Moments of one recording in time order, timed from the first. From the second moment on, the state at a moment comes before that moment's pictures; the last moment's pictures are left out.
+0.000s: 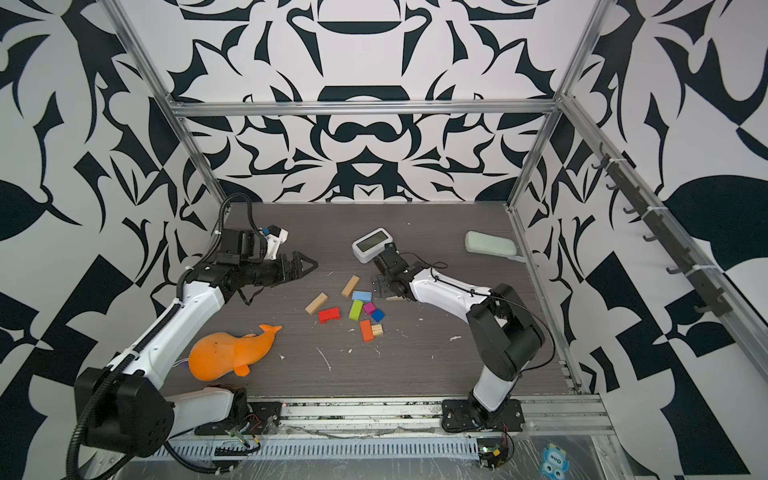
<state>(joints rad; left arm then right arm) -0.20 1.25 1.00 -0.56 0.62 -0.39 0.67 1.69 1.11 -0.46 0.22 0.38</state>
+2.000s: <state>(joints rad) -0.20 1.23 1.00 -0.58 0.65 -0.39 0.73 2.29 1.83 -0.76 -0.13 -0.24</state>
